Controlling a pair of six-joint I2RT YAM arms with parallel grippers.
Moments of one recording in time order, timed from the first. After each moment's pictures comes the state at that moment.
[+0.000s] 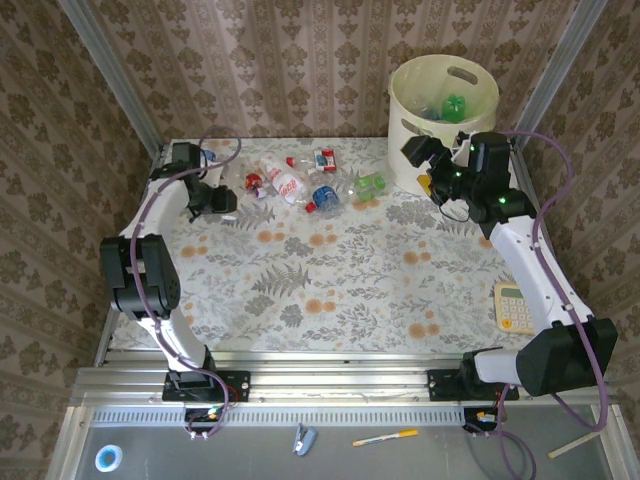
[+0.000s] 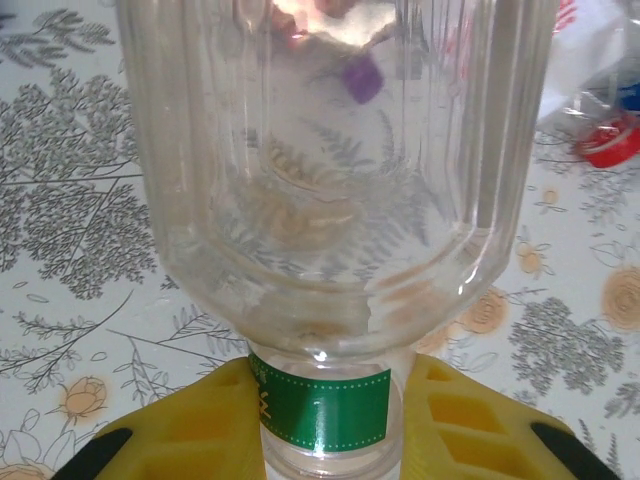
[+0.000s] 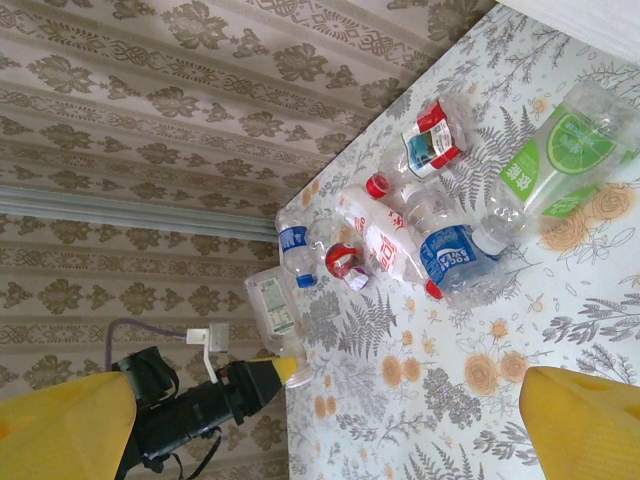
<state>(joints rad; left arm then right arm) -0.03 1.77 1.46 -0.80 0.30 0.08 0.10 1.31 1.25 -0.37 -0.46 1.00</state>
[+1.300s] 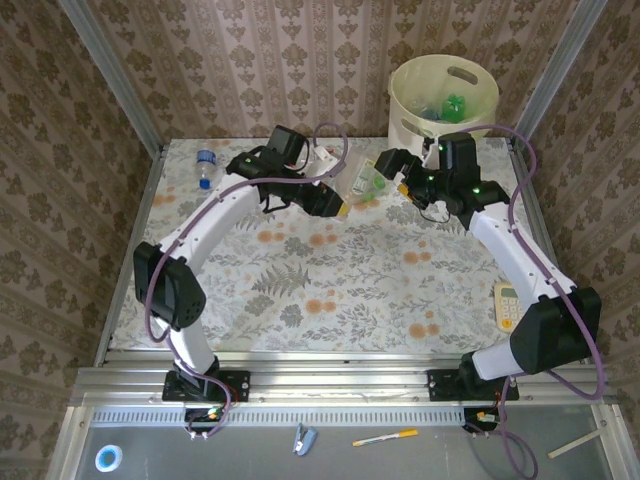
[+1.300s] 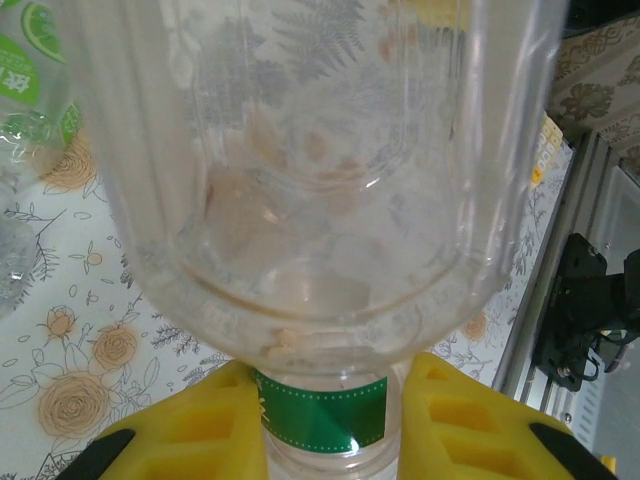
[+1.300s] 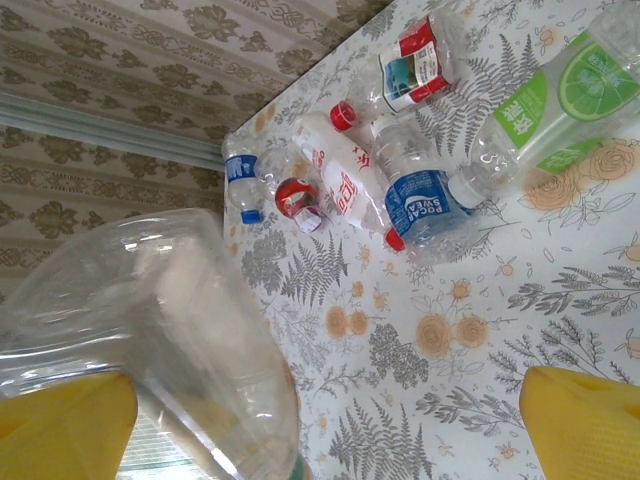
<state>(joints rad) -0.60 1.79 1.74 -0.89 0.65 0.09 0.21 1.43 1.30 -0.43 -0.44 0.84</state>
